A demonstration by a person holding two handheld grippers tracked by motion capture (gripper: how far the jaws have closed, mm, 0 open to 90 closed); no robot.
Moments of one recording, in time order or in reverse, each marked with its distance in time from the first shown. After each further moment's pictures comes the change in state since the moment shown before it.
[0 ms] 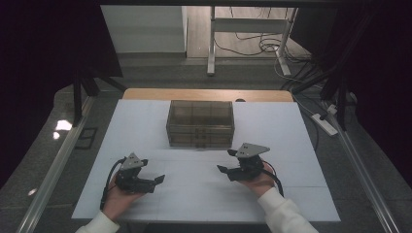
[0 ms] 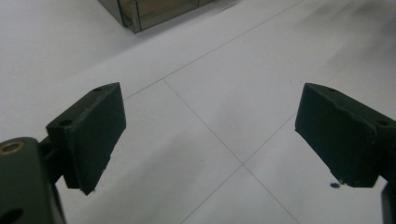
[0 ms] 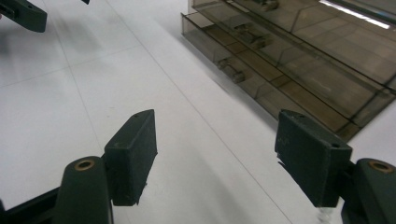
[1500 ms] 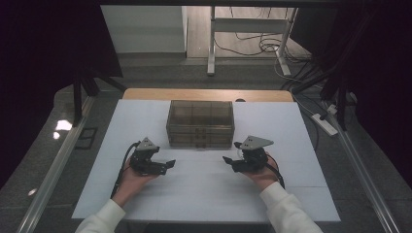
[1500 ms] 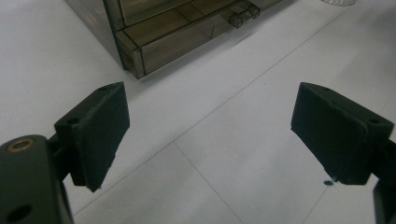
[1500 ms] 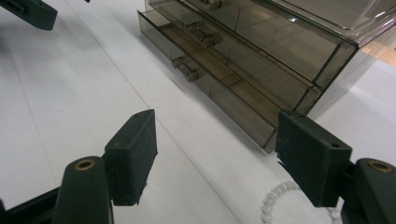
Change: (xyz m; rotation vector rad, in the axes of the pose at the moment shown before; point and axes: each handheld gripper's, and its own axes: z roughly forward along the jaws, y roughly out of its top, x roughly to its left) left arm 0.016 0.041 0.043 0.031 -0.015 -0.002; right arm -0.023 0.004 0.001 0.019 -0.096 0.003
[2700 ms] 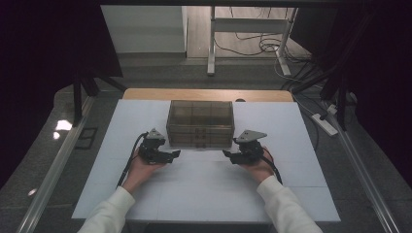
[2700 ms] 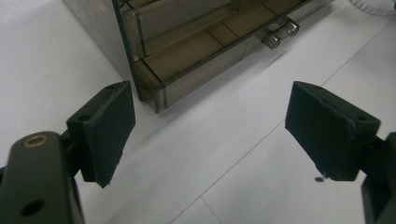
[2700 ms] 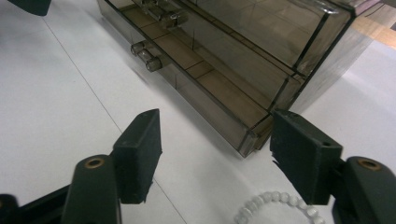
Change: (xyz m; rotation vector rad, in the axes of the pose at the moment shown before) left arm 0.017 0.022 0.033 0.034 0.020 -0.019; right arm -0.023 -0.004 0.031 0.056 -0.029 0.023
